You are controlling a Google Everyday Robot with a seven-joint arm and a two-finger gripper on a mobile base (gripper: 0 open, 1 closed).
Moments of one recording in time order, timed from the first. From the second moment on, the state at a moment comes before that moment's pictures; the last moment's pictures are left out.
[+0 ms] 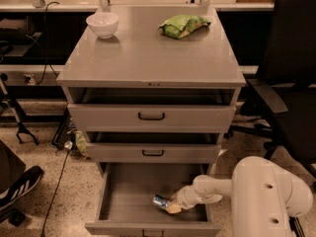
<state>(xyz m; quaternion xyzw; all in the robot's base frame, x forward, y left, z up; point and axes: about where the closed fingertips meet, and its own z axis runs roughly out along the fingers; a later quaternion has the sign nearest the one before) 0.533 -0.073 0.163 -0.48 0.82 0.23 0.19</state>
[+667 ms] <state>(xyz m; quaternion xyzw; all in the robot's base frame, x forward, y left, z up) 0.538 -0.069 0.147 -0.46 0.83 0.23 0.20</state>
